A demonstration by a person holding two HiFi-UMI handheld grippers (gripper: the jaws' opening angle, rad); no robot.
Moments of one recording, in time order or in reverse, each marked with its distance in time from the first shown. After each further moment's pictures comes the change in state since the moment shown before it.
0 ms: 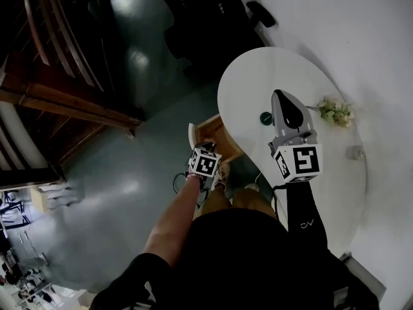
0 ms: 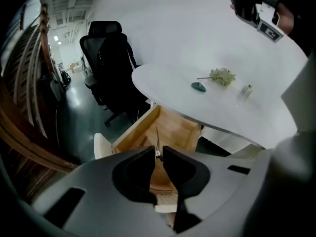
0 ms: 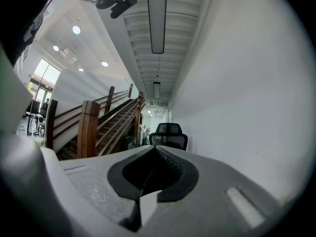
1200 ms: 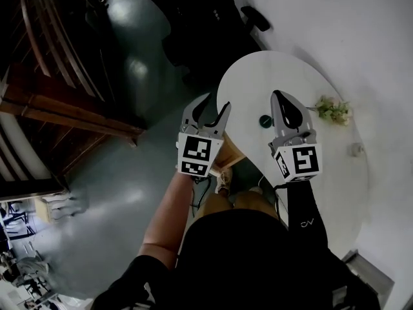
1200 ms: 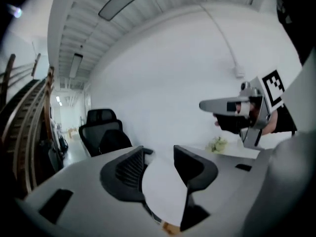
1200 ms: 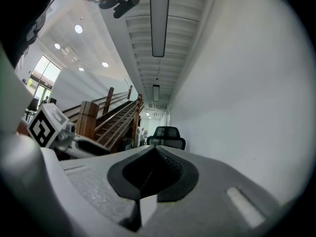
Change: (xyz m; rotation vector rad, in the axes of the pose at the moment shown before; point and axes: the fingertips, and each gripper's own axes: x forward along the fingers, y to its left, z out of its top) left arm -0.203 -0.014 0.256 0.240 -0.774 0.034; right arm -0.001 -0.002 0.013 -0.042 -0.038 -0.018
